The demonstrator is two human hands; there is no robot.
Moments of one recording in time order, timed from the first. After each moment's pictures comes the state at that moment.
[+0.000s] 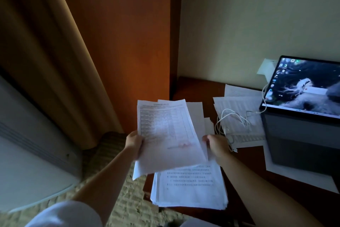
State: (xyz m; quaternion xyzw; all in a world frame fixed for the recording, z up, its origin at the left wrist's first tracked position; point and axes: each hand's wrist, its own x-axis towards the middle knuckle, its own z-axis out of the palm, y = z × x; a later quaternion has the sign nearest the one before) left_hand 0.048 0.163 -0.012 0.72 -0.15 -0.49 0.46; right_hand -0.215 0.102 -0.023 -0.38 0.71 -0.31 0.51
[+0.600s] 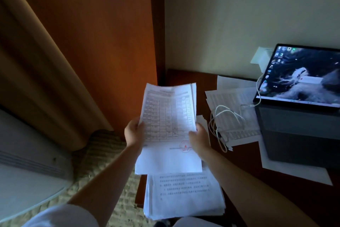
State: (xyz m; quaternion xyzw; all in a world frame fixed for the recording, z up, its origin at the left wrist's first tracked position) left_hand 0.016 0.111 -0.014 0.74 -0.30 -0.35 0.49; right_hand -0.177 0.081 -0.029 -0.50 0.68 -0.28 0.45
